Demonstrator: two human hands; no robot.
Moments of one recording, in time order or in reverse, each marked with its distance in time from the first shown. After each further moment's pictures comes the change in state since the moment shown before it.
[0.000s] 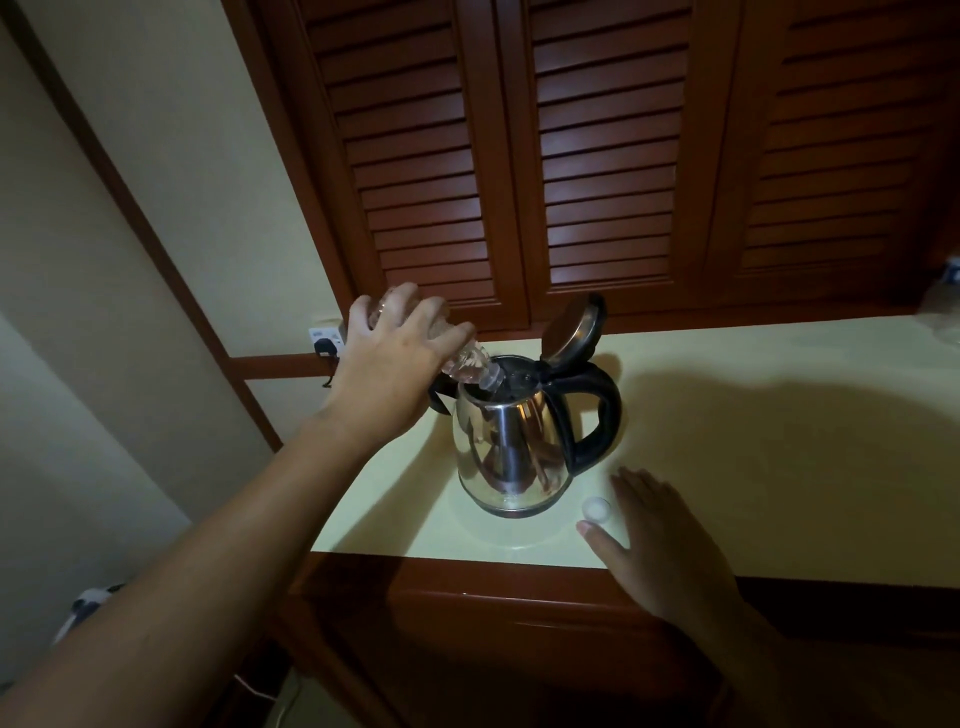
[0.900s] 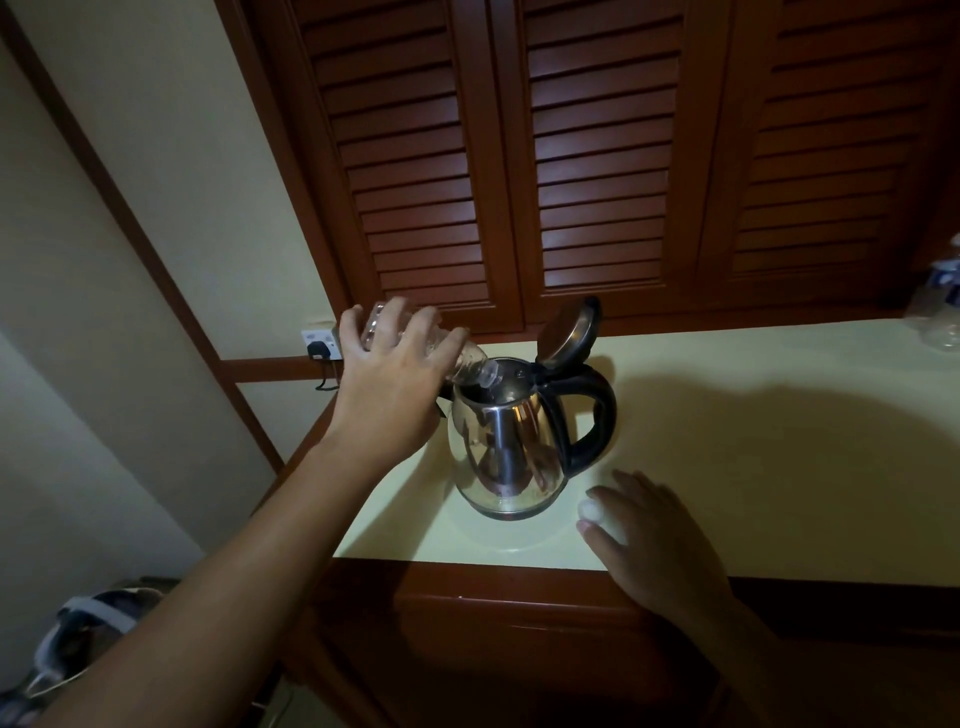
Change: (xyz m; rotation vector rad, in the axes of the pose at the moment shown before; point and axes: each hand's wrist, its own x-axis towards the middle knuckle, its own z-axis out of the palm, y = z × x) left_hand -0.013 0.014 0.004 -0.041 0.017 -0.089; right_hand 0.006 0.005 0.001 0.020 -0.048 -0.025
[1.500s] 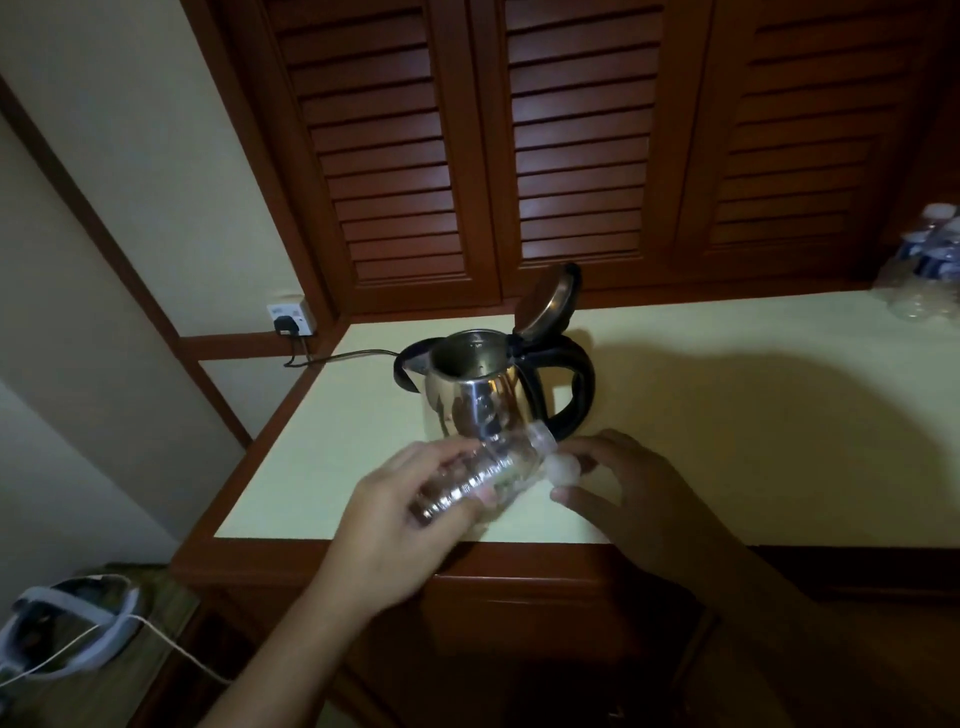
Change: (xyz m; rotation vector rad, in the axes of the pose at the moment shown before) left_hand -0.111 0.052 0.017 -1.199 -0.135 -0.195; right_hand -0.018 -0.030 -0.070 0.429 0.049 -0.179
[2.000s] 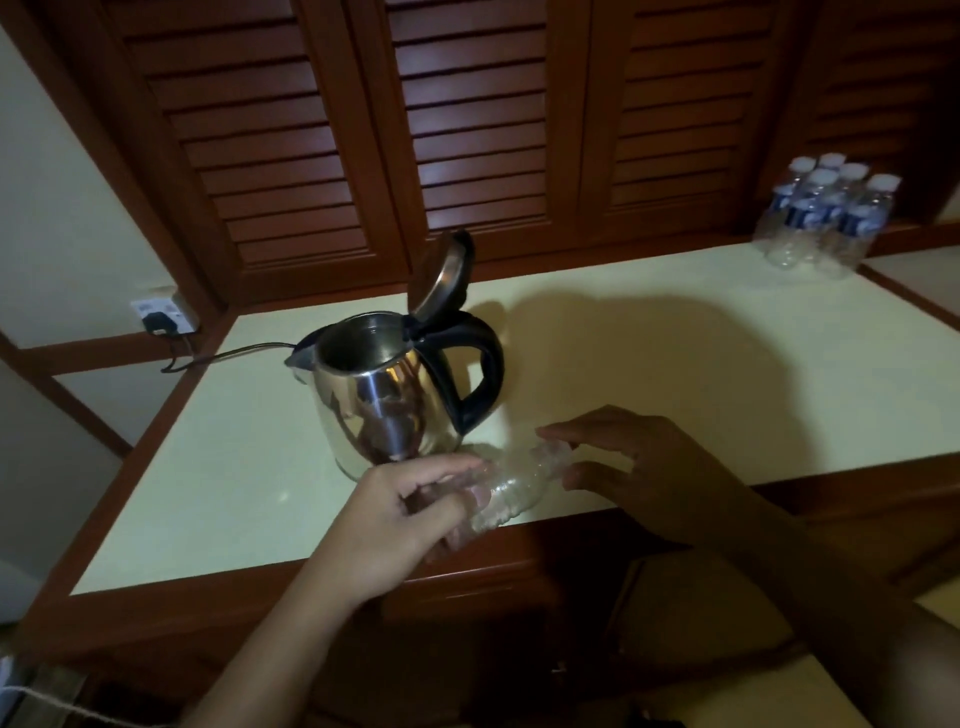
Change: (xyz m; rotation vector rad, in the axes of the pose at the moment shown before) left_hand 0.030 0.016 0.058 -0.405 -0.379 -0.192; right_hand -0.030 0.029 -0.062 0.004 -0.045 0.060
